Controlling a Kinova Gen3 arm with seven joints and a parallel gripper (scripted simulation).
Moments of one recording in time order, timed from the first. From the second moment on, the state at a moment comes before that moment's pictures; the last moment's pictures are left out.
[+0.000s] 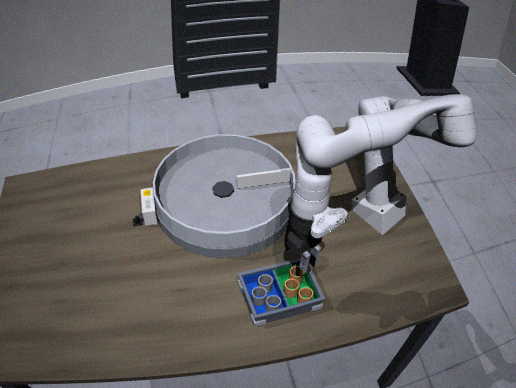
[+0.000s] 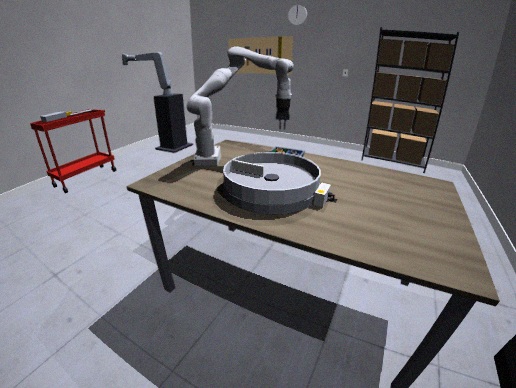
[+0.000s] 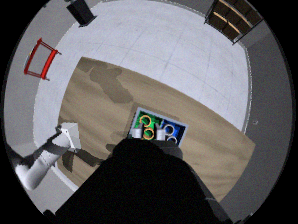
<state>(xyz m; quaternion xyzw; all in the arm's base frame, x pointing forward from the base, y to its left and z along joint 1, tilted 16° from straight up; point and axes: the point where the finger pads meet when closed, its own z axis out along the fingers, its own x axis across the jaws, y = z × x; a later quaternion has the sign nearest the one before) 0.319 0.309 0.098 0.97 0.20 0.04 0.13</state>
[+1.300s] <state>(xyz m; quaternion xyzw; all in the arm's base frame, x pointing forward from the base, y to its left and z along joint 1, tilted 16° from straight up) 0.319 0.309 0.098 0.97 0.20 0.04 0.13</state>
